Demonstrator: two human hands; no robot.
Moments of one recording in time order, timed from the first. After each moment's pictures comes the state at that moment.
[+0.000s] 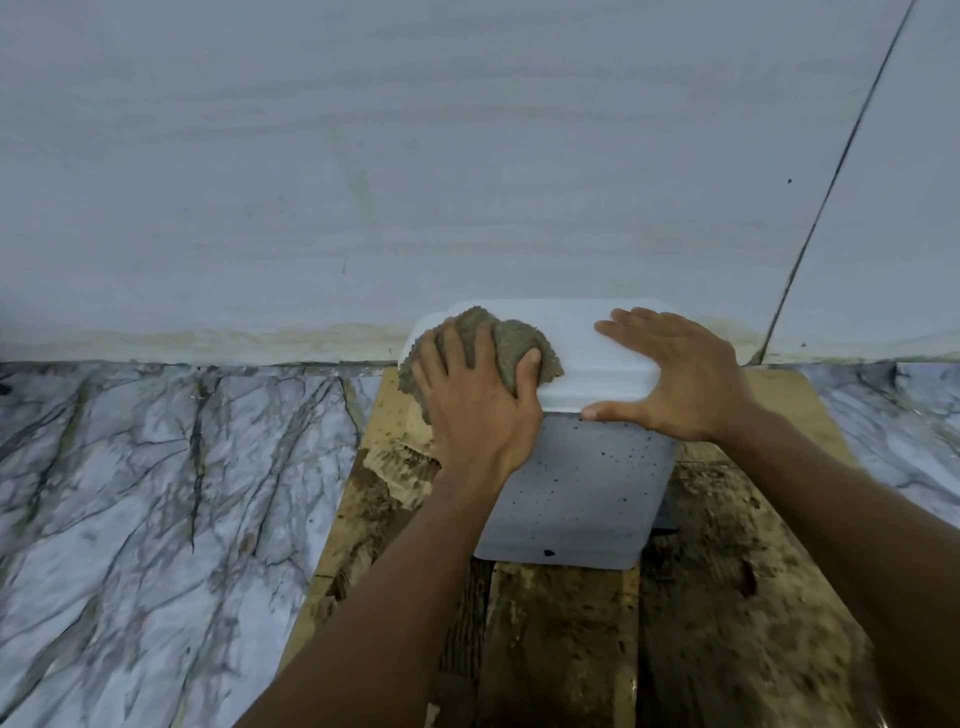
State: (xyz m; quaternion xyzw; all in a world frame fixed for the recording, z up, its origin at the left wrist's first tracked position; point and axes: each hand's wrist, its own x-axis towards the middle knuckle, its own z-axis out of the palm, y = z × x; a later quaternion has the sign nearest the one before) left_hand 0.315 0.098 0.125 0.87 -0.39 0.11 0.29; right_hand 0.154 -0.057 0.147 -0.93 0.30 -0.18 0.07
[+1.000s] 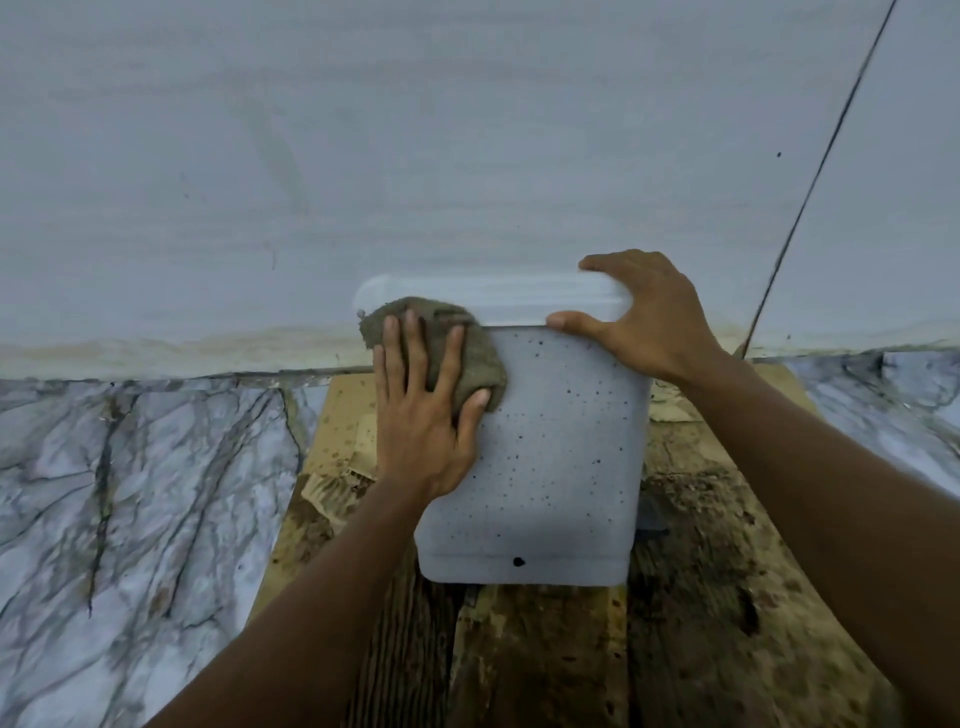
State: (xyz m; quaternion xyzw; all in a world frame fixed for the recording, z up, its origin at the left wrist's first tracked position) left_hand 0.394 0.037 0.031 0.76 -0.53 0.26 0.28; right_hand 0.209 -0.146 0.129 -0.88 0.32 -0.31 0.14
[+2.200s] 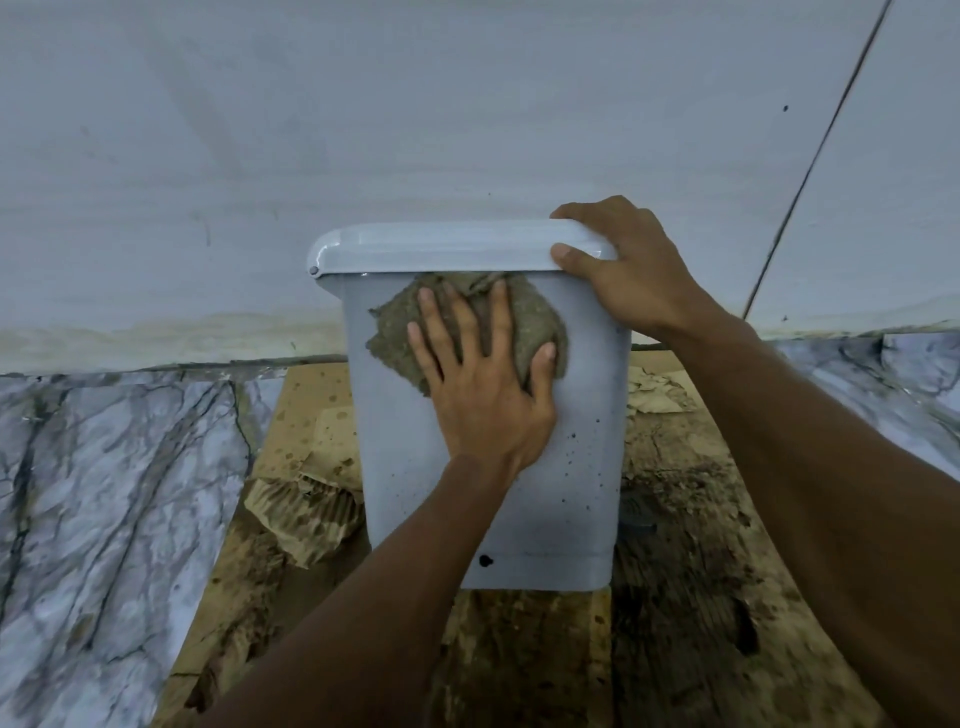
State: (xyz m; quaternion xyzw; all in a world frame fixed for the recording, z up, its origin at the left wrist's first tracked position) left_hand 0.322 -0.055 0.017 0.81 -0.46 0.21 0.29; right_hand 0.228 -0.185 0.124 -0.85 0.33 -0.32 0.28
